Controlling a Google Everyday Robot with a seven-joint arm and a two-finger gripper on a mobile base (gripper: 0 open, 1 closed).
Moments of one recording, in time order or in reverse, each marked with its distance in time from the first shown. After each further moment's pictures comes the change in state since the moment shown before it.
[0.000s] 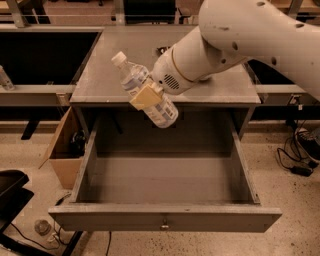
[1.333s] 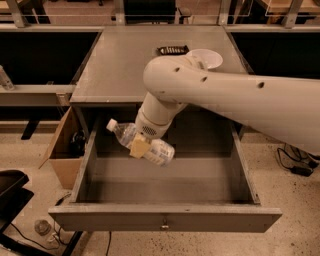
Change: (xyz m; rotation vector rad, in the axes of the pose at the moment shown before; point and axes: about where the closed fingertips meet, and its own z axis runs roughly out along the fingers) arm 0.099 0.044 0.116 -0.123 0.364 -0.071
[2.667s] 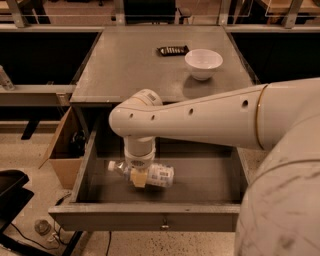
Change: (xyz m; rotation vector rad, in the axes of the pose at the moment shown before) arm 0.050 0.034 0.100 -0.045 0.360 -0.150
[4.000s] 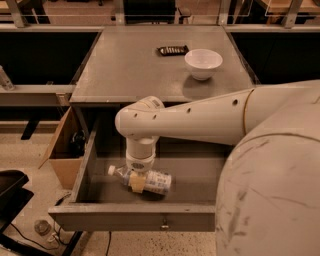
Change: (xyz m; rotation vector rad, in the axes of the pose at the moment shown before) arm -0.006 0.006 0.033 -0.110 -0.041 0.044
